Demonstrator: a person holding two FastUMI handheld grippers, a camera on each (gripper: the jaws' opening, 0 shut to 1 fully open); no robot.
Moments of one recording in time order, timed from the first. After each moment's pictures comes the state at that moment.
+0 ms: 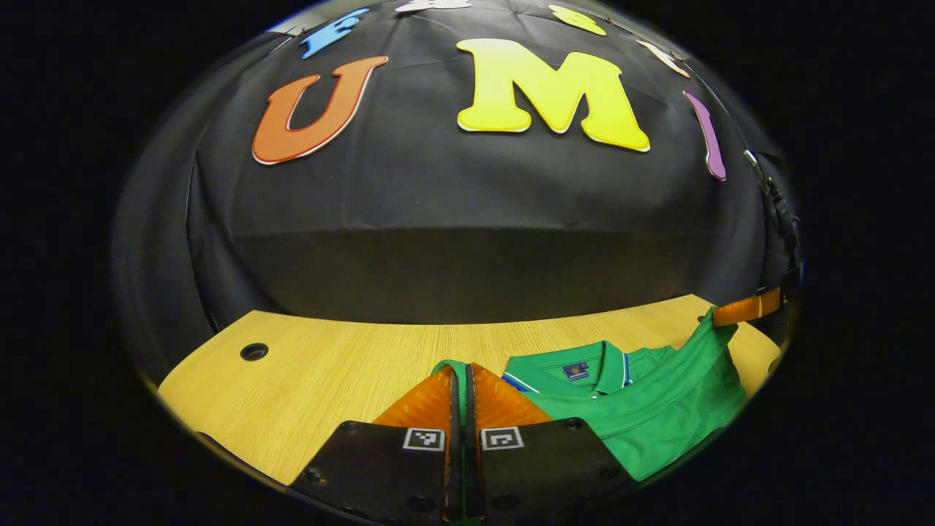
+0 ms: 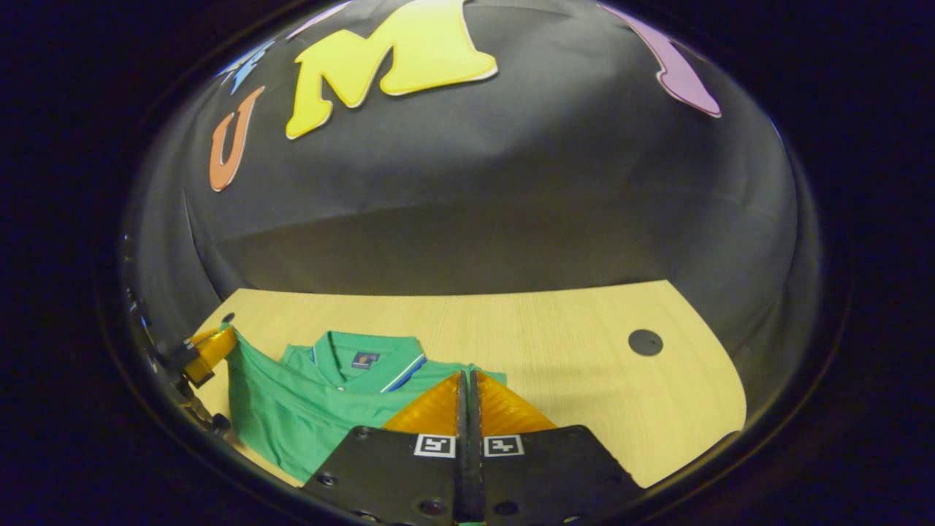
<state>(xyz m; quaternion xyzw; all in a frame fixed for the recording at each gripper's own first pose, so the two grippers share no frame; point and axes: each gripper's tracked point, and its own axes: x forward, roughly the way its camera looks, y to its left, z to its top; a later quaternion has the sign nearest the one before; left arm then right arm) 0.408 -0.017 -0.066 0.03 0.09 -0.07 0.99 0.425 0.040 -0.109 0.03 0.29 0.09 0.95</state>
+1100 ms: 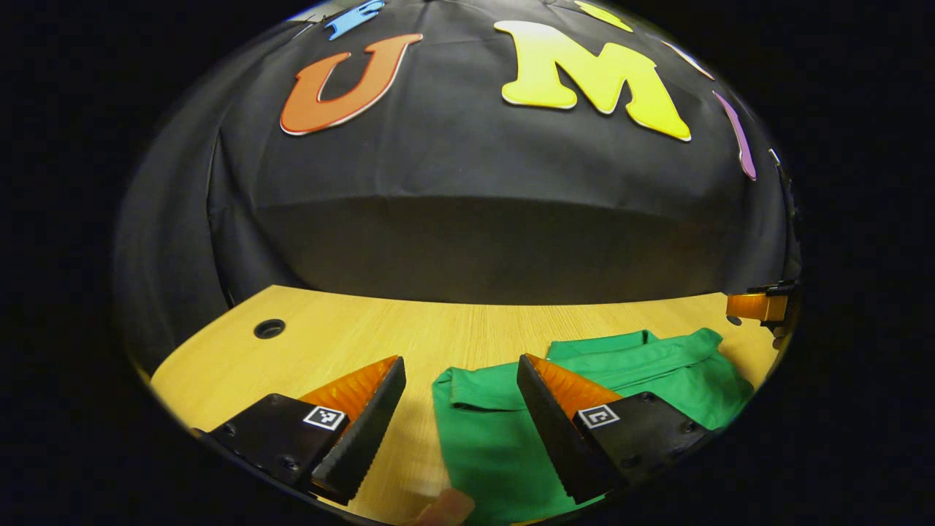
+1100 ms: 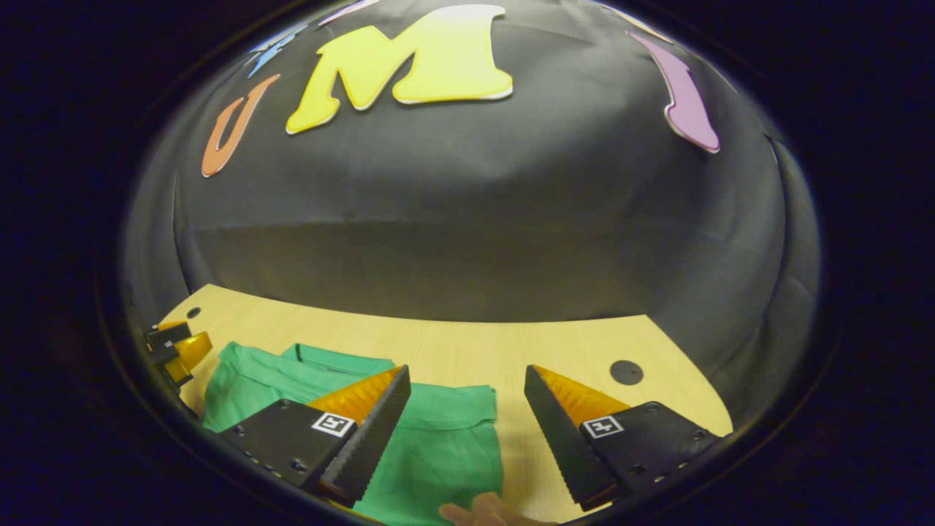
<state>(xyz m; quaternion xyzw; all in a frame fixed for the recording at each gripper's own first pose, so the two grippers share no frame) 0.391 0.027 -0.088 0.00 0.12 -0.01 0.99 0.427 0.034 -0.092 0.00 0.20 0.03 0.98</state>
